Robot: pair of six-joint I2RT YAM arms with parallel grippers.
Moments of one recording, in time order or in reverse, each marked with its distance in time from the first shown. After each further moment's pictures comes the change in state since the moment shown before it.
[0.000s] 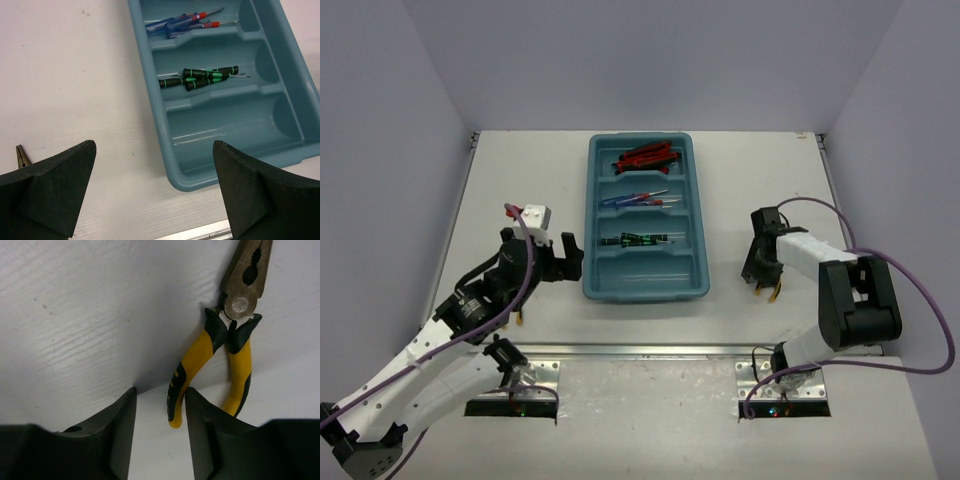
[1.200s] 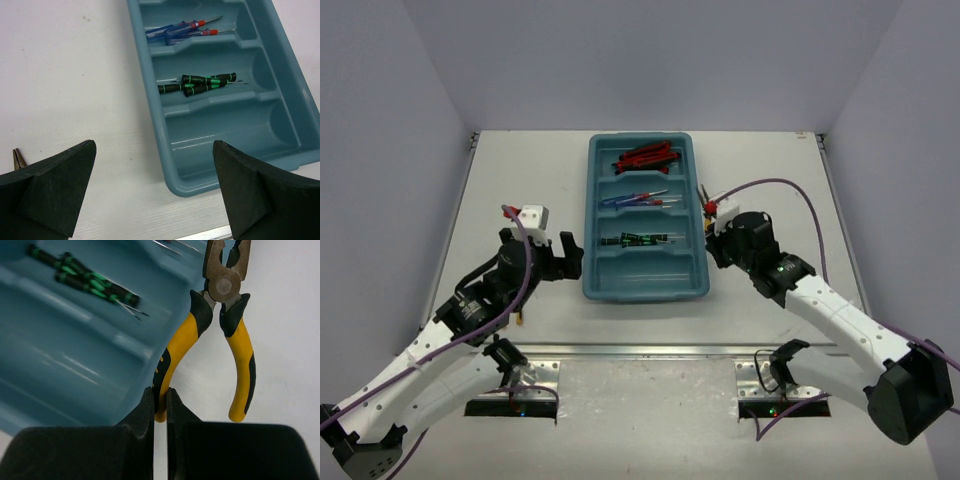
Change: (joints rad) left arm 0.001 -0.040 -0.021 0.039 -0.014 -0.007; right arm 0.419 -0.501 -0.066 0.330 -0.173 -0.579
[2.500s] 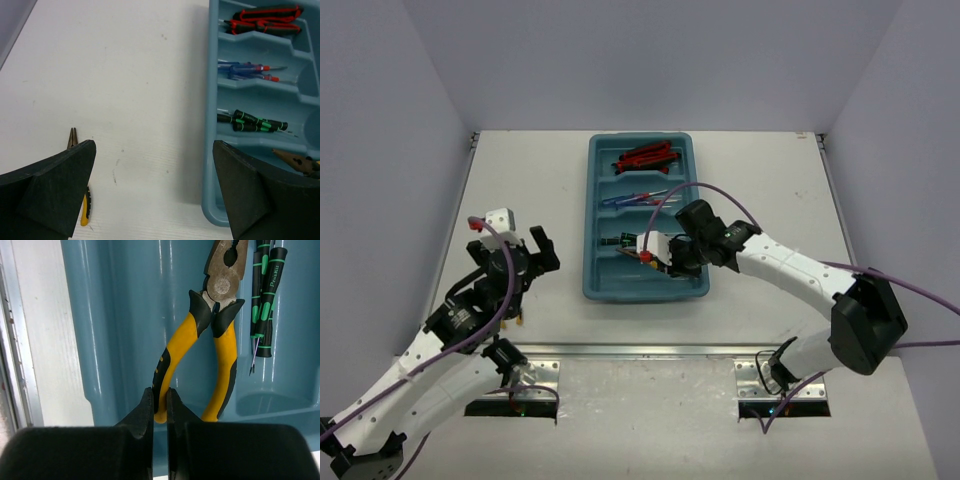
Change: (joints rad) left arm 0.013 -0.047 -0.003 -0.097 -0.304 -0.119; right arm 0.176 0.395 0.326 -0.376 -0.371 -0.686
